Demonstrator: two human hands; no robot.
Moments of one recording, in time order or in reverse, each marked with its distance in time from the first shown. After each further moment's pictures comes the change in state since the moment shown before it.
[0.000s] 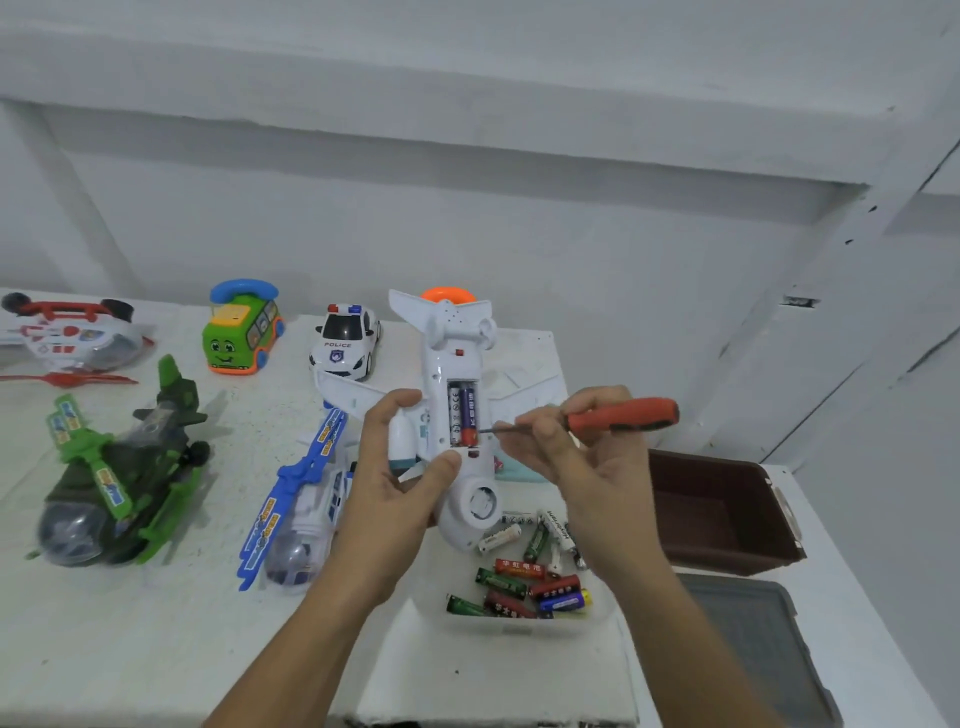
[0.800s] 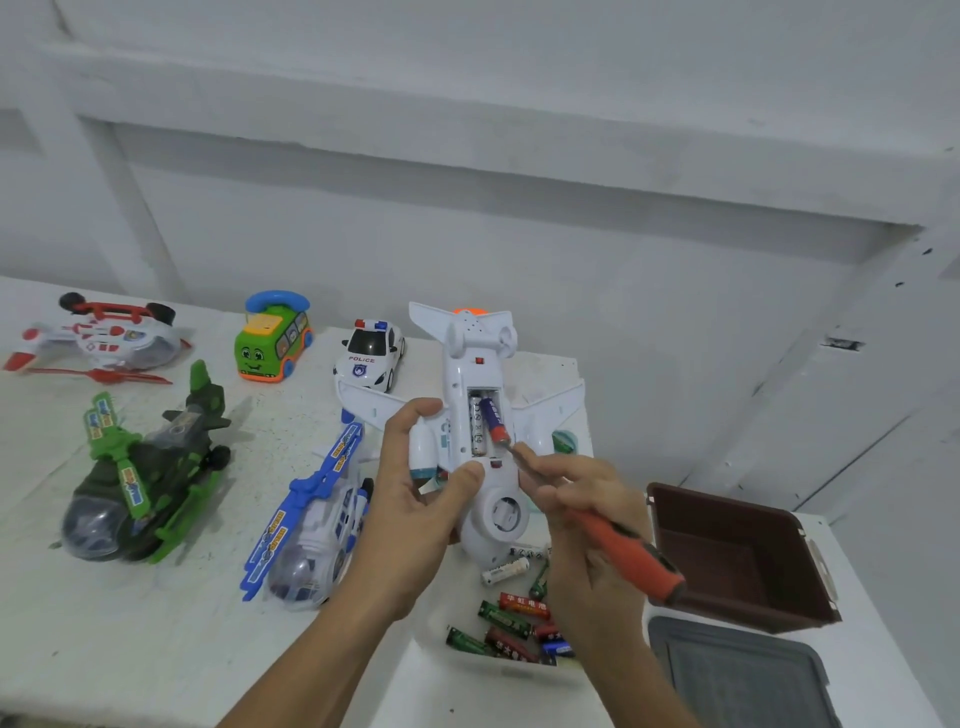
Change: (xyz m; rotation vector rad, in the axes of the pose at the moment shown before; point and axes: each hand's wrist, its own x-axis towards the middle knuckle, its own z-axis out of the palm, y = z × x) left_hand 0.006 0.007 0.015 -0.041 0.050 0.029; right_hand -0.008 0.025 0.003 -0.099 -0.115 -0.615
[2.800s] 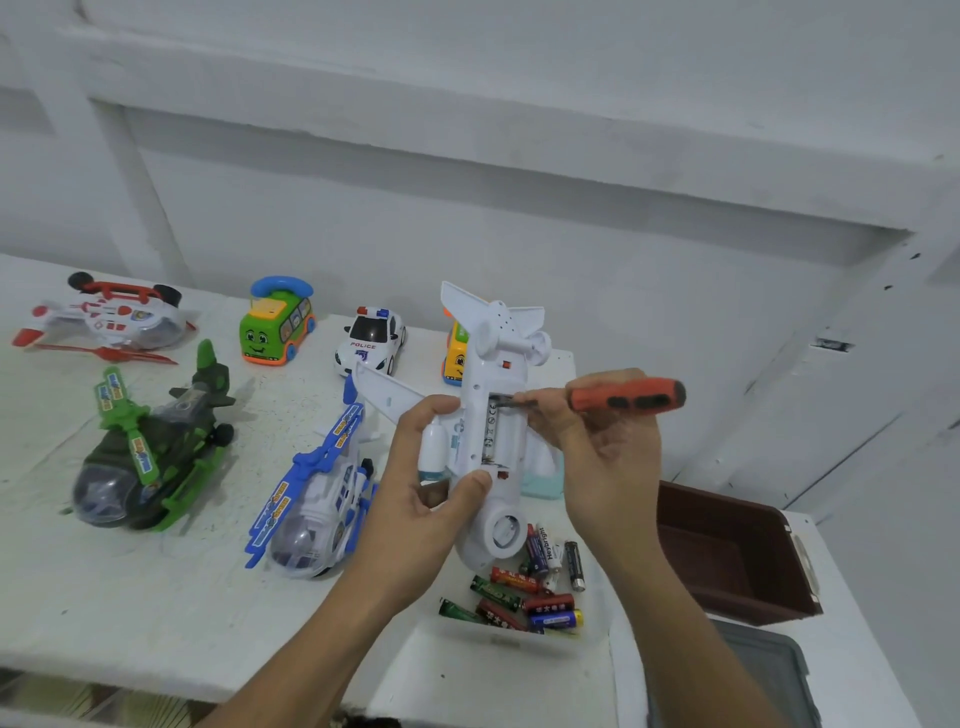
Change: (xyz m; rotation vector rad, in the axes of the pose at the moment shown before) left_hand -0.019 -0.006 -0.003 0.050 -0.081 0.049; right_hand 0.048 -0.019 -0.002 -0.088 -0.005 0.371
